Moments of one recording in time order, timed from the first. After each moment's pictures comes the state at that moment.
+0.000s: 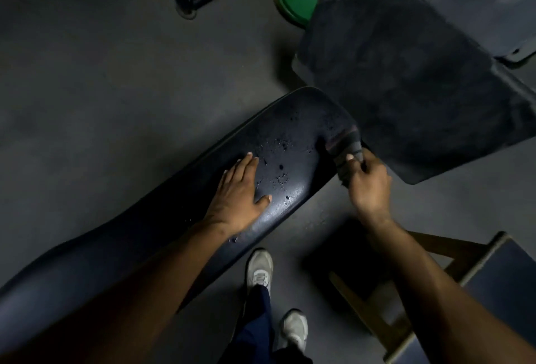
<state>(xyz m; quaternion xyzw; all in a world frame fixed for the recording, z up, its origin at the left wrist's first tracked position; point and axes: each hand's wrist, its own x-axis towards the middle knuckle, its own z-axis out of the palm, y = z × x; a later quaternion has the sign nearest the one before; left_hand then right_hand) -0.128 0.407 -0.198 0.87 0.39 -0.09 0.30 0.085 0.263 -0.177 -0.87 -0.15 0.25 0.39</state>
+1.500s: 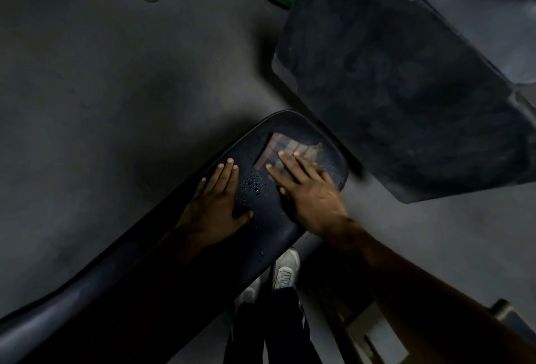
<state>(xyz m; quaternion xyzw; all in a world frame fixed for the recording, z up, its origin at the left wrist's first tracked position) -0.041 0.490 -0.247 0.88 0.34 -0.23 0.24 0.156 0.353 -0.246 -0.76 -0.58 0.29 -0.02</state>
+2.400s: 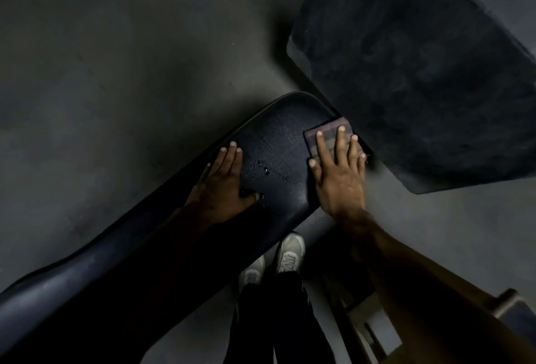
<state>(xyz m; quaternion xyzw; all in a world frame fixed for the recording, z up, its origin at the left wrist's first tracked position) -0.054 0.480 -0.253 0.87 0.37 -0.21 0.24 0.158 0.328 -0.267 -0.88 -0.40 0.25 0.03</state>
